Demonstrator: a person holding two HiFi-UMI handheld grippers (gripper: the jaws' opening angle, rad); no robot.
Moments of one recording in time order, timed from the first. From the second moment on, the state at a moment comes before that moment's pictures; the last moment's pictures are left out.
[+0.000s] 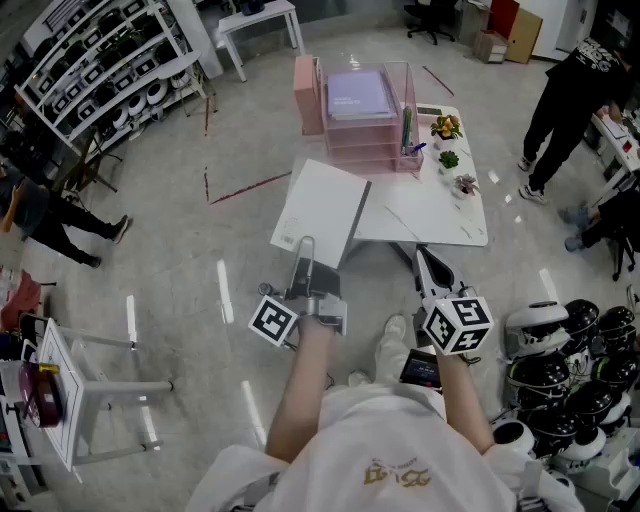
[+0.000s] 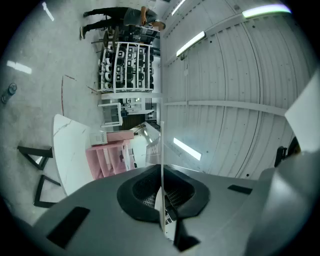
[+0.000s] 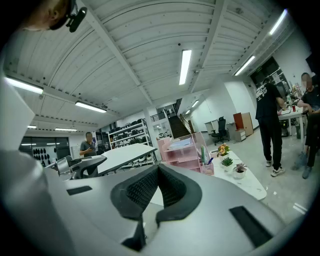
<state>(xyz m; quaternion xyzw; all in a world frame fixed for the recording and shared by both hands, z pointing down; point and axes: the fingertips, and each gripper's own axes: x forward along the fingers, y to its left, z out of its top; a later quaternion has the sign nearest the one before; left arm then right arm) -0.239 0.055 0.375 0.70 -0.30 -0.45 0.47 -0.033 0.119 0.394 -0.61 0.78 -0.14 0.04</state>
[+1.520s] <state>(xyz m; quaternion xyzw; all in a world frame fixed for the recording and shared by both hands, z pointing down) -0.130 -0.094 0.465 0.64 -0.36 -0.44 0.52 0.102 0.011 0.453 -0.61 0.76 -0.20 0.00</state>
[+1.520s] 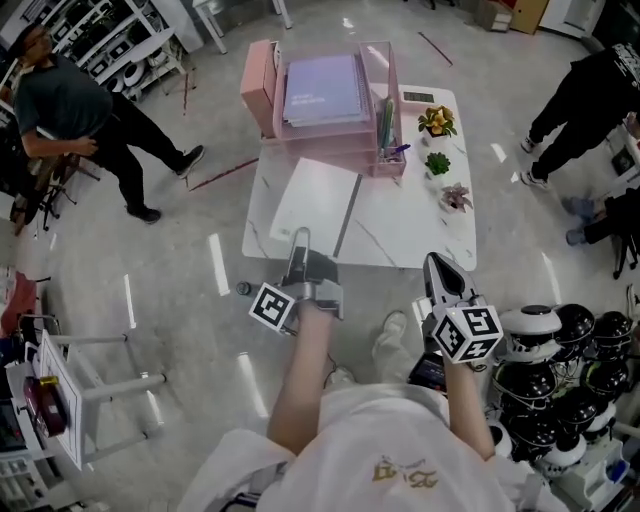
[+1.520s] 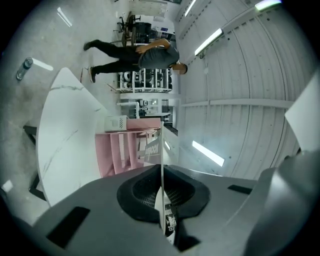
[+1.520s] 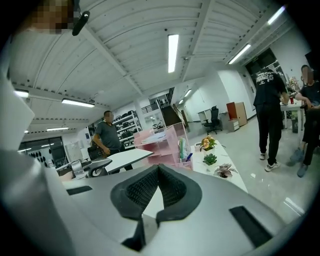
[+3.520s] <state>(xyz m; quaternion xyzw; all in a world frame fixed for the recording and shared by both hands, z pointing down) -0.077 -0.296 0.555 0.55 -0.44 -0.43 0.56 0.155 -0.212 0.502 -0.55 0.79 -0.26 -0.05</state>
